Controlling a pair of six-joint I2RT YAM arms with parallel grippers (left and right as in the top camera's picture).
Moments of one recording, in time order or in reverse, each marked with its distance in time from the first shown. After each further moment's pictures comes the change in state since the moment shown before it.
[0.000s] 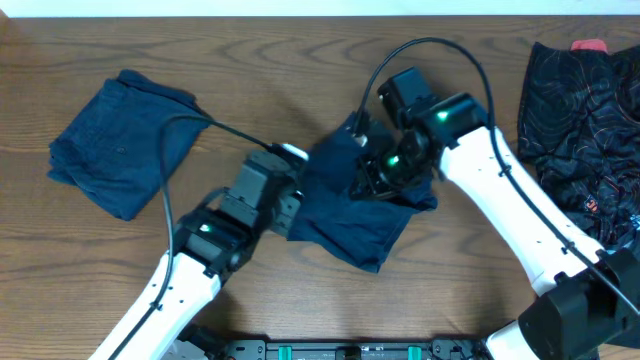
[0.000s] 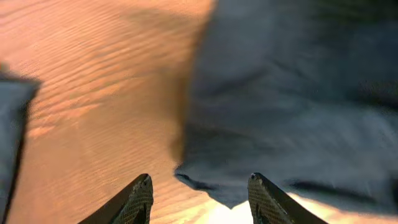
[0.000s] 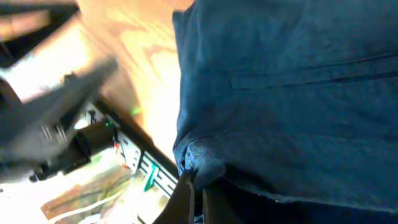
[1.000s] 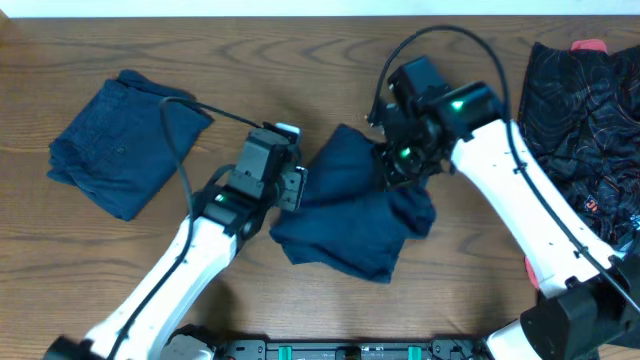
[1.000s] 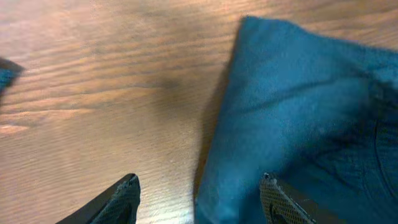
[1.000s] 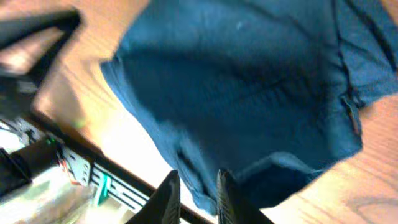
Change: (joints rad) left arm 0.072 0.191 0.000 0.183 0.058 -0.104; right arm -0.050 -0.001 0.098 -0.100 0.237 -0.018
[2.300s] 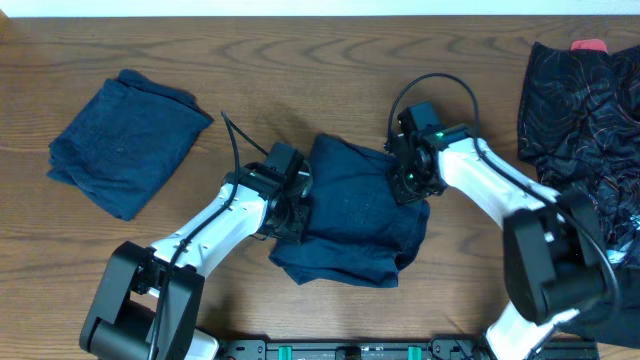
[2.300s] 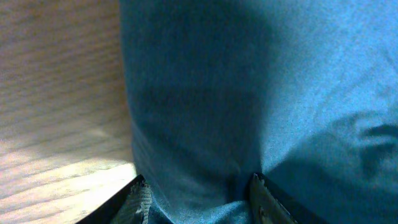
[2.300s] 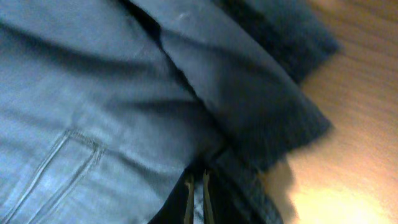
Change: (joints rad) left arm 0.000 0.303 0.001 -0.240 0.252 -0.001; right arm -0.105 0.179 -0.461 0.569 0.188 -0.125
